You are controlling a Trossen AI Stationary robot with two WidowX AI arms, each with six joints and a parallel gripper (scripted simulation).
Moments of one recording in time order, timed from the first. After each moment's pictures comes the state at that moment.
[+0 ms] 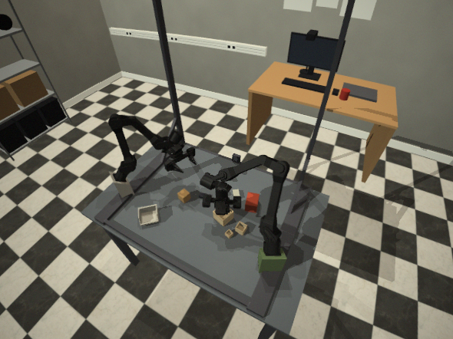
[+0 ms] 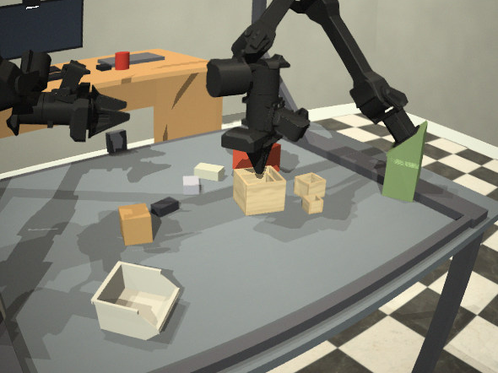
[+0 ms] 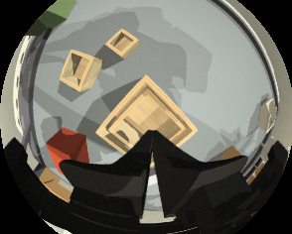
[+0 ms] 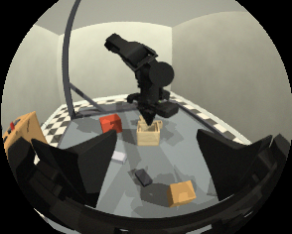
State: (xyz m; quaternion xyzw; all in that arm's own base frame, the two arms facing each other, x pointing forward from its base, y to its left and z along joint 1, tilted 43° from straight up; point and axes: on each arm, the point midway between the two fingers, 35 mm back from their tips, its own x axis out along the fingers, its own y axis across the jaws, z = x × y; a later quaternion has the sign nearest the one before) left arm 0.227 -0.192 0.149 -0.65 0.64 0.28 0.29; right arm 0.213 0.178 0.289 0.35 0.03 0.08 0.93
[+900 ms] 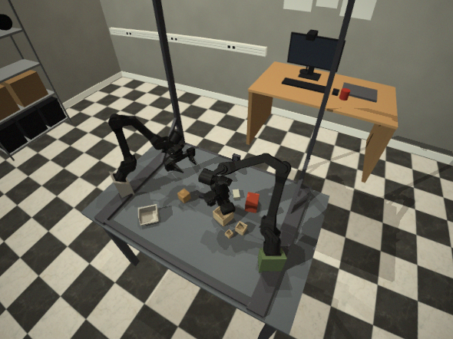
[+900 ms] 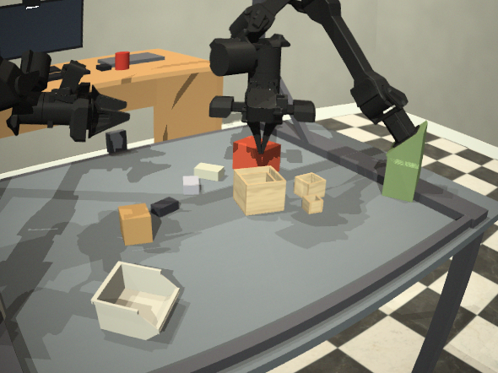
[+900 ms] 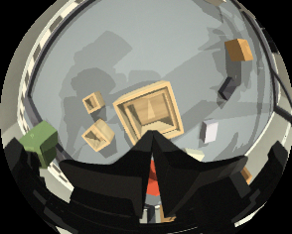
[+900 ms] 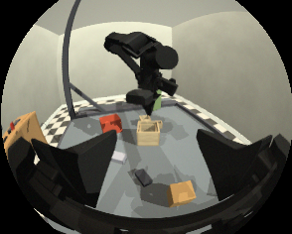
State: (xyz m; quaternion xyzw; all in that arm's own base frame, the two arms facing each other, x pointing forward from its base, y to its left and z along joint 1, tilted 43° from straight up) left arm 0.225 -0.165 0.177 -0.39 0.69 -0.11 0.60; right arm 0.213 0.178 0.289 0.35 0.03 0.08 0.93
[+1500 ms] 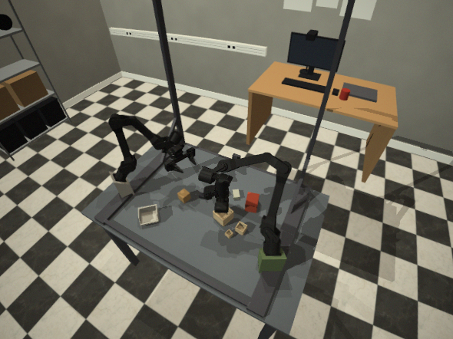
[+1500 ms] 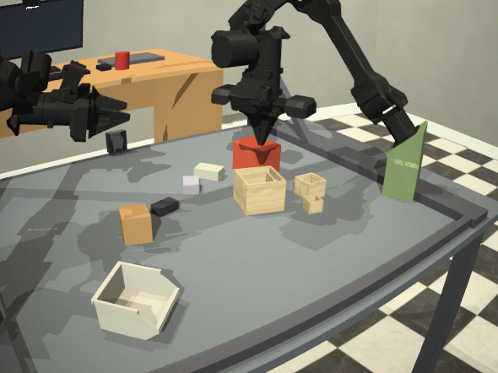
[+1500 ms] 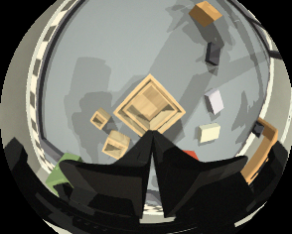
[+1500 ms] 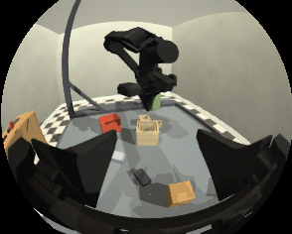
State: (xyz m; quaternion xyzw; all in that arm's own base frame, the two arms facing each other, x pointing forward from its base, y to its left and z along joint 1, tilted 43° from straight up) left arm 0.222 -0.157 0.189 -0.26 0.65 -0.26 0.67; right arm 0.214 0.179 0.288 0.35 0.03 0.08 0.93
